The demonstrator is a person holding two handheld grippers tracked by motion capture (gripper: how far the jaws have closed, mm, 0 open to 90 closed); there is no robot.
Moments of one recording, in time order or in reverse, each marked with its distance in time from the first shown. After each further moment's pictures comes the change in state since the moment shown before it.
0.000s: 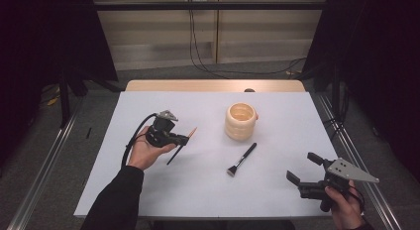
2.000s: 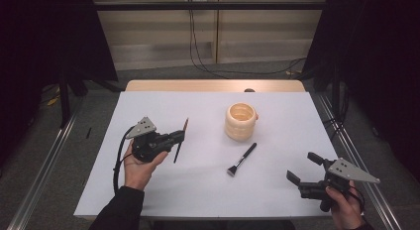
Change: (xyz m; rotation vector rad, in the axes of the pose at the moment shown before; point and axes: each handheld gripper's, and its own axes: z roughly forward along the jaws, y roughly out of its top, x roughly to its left) left arm -0.038 -0.035 -0.045 -0.501 -0.004 -0.019; right arm 0.000 0.001 -0.001 -0.015 0.003 0.004
